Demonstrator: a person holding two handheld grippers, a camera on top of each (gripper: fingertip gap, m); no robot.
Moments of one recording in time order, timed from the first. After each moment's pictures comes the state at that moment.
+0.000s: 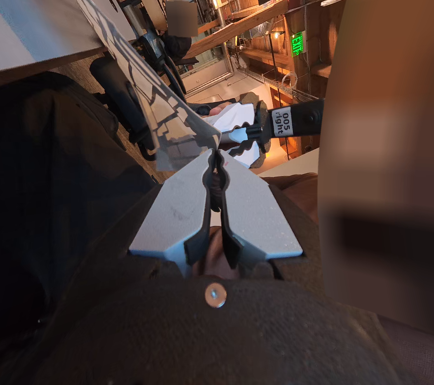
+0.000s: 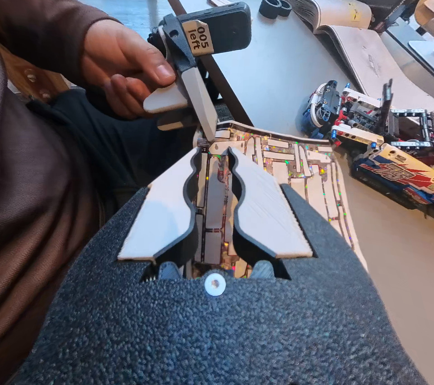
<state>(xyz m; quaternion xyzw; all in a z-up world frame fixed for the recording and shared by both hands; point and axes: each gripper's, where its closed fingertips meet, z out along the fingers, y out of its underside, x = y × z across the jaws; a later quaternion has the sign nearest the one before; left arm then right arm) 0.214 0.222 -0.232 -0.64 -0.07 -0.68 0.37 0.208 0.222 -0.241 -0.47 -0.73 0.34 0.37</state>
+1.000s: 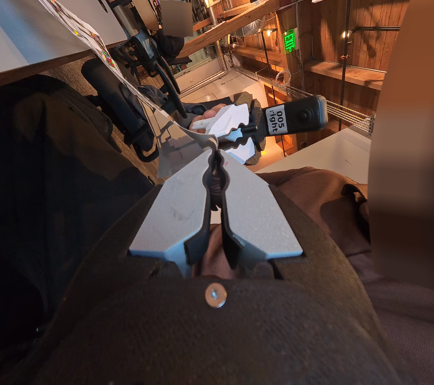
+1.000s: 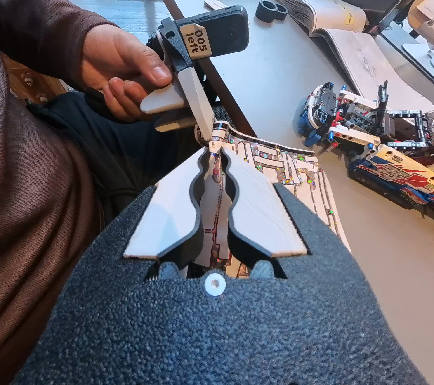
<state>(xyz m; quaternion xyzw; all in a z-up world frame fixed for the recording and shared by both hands) 0.215 0.220 -0.228 -0.63 -0.06 -0.68 0.37 0.206 0.223 -0.240 -0.47 -0.72 0.34 0.38</state>
